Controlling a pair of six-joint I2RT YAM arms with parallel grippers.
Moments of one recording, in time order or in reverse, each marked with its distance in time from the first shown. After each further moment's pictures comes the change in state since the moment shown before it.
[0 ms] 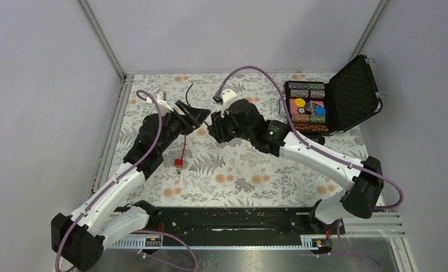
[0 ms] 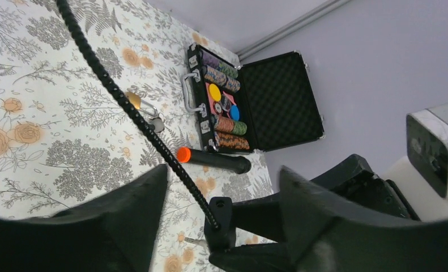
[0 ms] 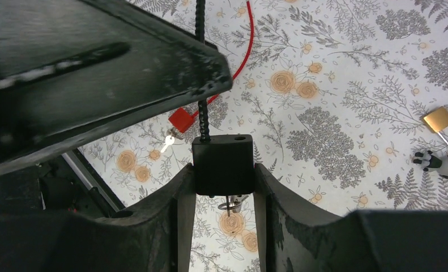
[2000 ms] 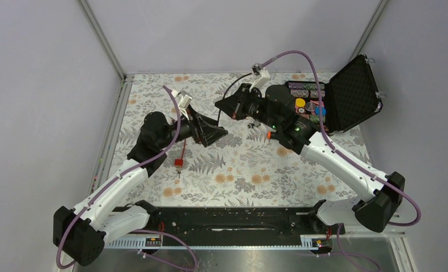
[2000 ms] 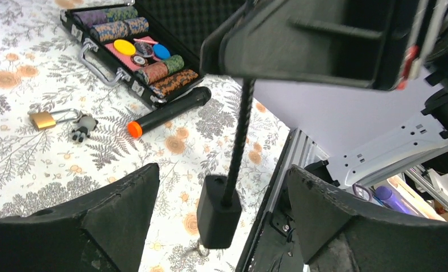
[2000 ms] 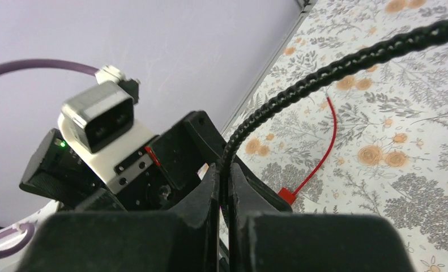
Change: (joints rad) left arm -0.024 0.062 0.028 0.158 0.544 0.376; right arm -0.161 -0.167 -0.074 0.312 -0.212 0.425
